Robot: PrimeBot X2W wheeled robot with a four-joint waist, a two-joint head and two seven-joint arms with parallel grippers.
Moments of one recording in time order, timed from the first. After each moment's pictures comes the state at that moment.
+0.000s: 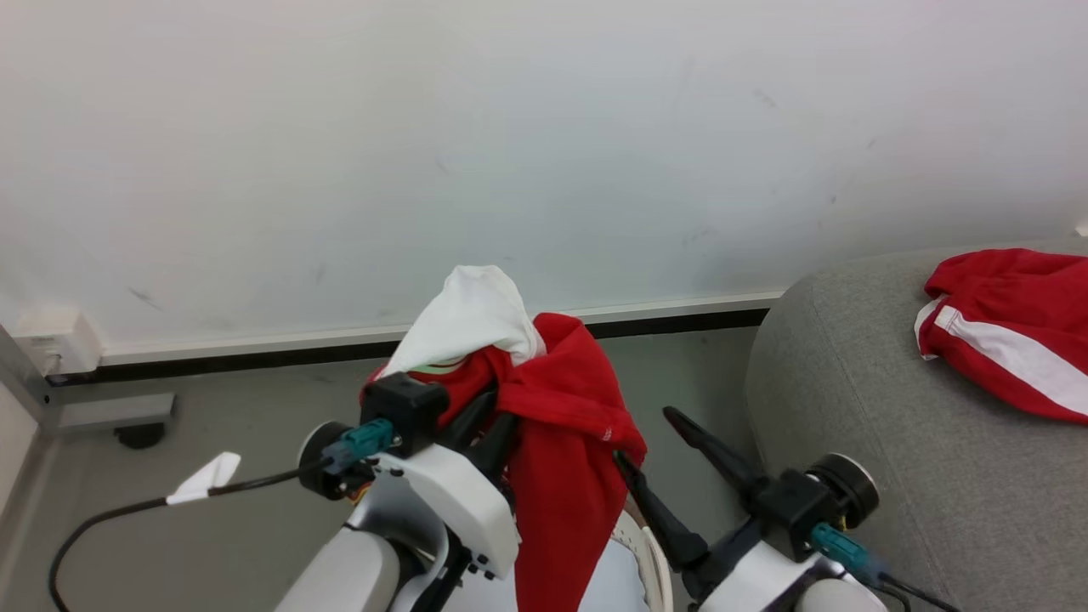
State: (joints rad) left arm -0.36 0.17 -0.47 0.09 -0.38 -0.01 0.10; right arm -0.35 -0.12 0.62 0.33 0.32 0.13 -0.25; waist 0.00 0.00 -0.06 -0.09
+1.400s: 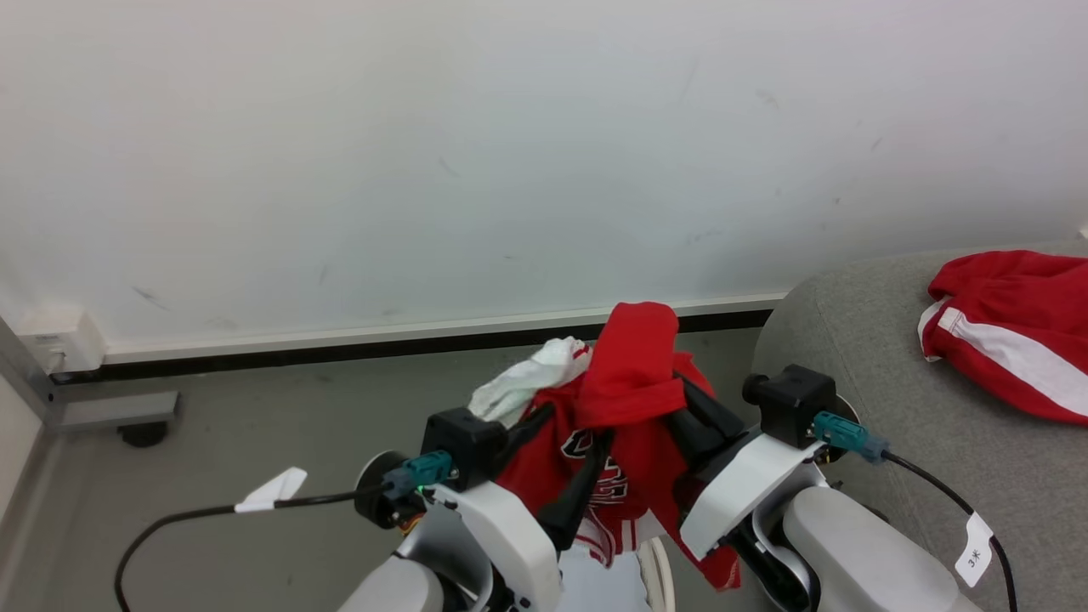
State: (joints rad) left arm -0.35 0.14 -0.58 0.14 -0.40 -0.04 0.10; right arm -0.64 -0.12 0.83 0.58 0.74 0.13 -0.26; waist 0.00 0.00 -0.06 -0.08
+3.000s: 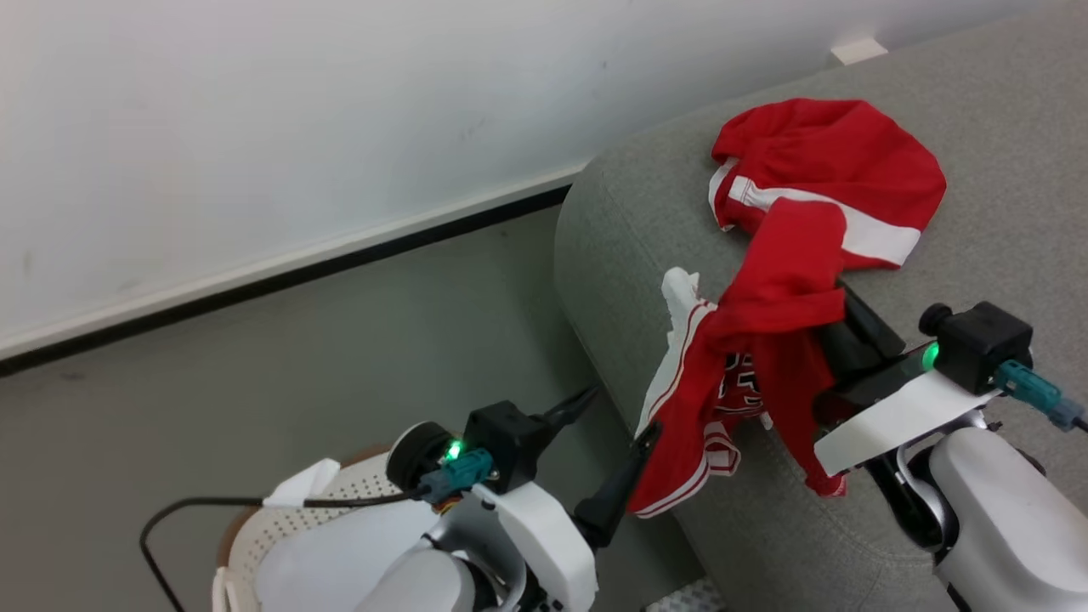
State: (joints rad) left arm -0.40 0.15 -0.66 0.08 -0.38 -0.04 0.08; right arm -0.60 -0.28 0.55 0.40 0.61 0.13 -0.26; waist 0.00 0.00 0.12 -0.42
